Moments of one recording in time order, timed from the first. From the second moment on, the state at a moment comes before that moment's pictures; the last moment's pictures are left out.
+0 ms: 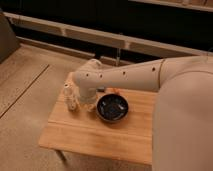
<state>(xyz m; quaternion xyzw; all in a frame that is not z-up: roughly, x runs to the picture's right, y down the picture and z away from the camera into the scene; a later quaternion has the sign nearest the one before) -0.100 0.077 0.759 -0.24 0.18 0.69 0.66</state>
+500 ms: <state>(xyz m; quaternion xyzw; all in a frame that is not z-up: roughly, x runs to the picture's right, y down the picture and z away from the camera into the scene) -0.112 0.057 0.772 -0.23 0.18 0.67 0.68</state>
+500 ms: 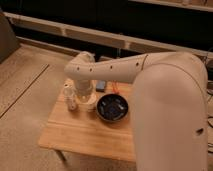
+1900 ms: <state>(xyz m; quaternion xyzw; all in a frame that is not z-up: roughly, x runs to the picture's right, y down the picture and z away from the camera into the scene) -0.233 0.036 0.849 -0.21 0.14 0.56 0.79</state>
